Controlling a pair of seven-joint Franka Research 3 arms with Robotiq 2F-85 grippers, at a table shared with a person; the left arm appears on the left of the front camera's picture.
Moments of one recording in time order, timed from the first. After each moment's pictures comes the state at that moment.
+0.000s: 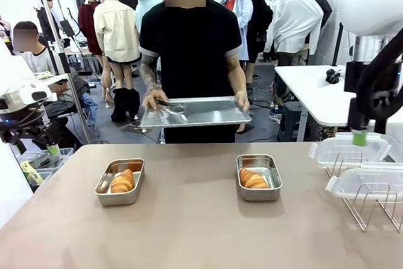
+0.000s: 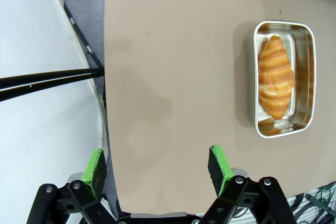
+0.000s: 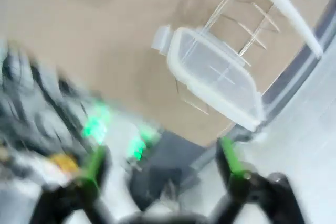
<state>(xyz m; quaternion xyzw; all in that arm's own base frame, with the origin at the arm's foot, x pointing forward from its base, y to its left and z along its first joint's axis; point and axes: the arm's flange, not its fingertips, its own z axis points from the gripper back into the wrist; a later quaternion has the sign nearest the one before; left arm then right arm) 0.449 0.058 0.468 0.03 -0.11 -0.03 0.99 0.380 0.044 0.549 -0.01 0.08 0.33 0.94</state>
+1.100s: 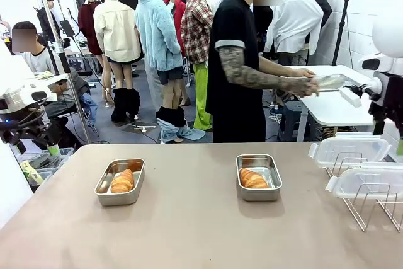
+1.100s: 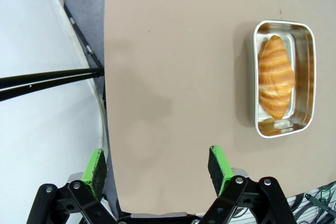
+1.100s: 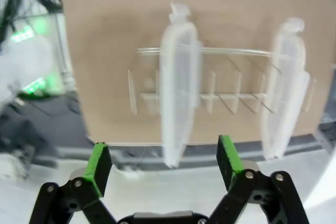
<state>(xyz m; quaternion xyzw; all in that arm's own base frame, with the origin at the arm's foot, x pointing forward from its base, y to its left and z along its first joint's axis) 0.449 0.058 0.468 0.03 -0.10 -0.03 0.99 0.391 -0.018 0.515 0.03 0.02 0.68 0.73</state>
